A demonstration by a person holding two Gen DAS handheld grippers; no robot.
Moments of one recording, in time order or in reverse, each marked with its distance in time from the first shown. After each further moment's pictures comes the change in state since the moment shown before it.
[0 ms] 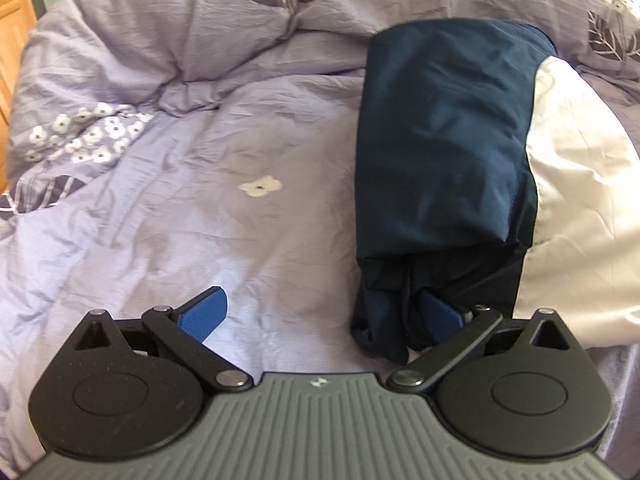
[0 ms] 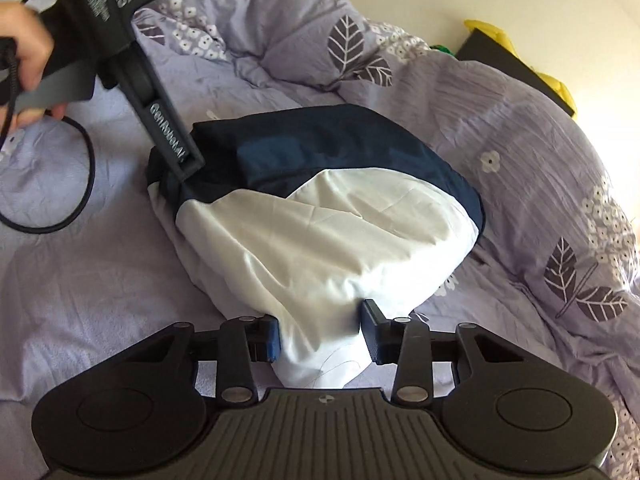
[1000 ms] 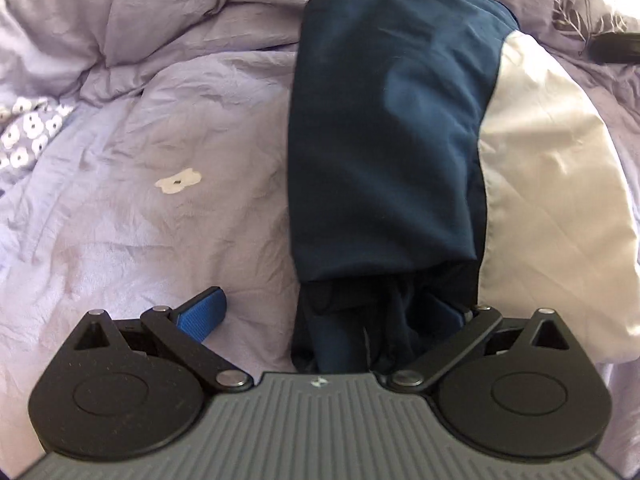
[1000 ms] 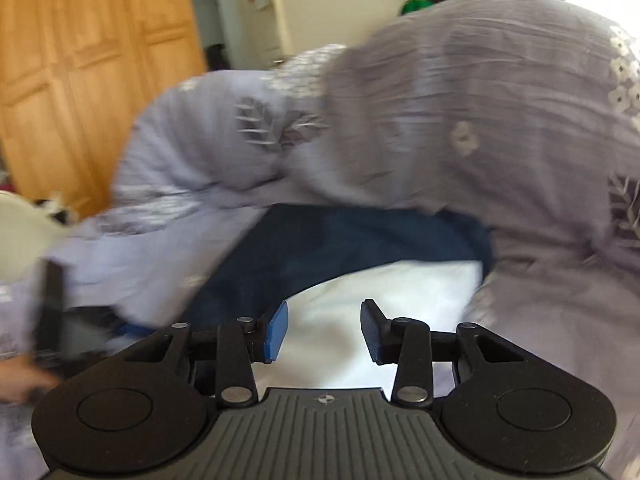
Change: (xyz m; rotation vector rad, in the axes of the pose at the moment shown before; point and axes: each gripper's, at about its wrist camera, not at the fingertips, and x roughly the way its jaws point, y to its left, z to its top) left arm 0.042 -0.003 0.003 0.039 0.072 -0.220; right arm 0.094 -0.193 0.059 0.527 -0.041 0.416
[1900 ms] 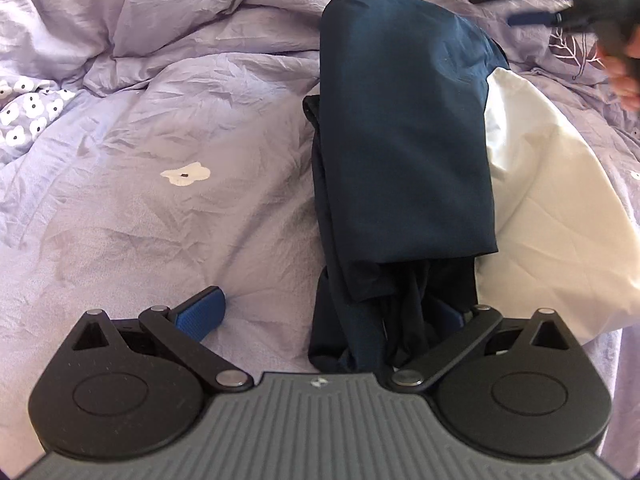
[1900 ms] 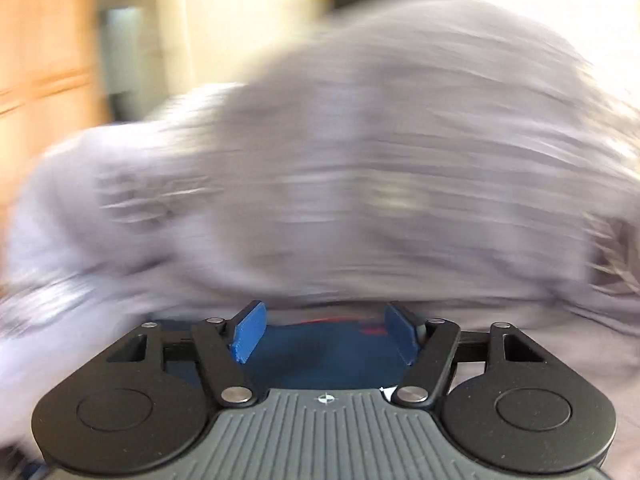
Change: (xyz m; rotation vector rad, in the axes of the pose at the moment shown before) left arm 0.003 0.020 -0.007 -0.025 -0.072 -0.060; right arm 0.058 0.011 0.035 0.071 -0.107 -0.130
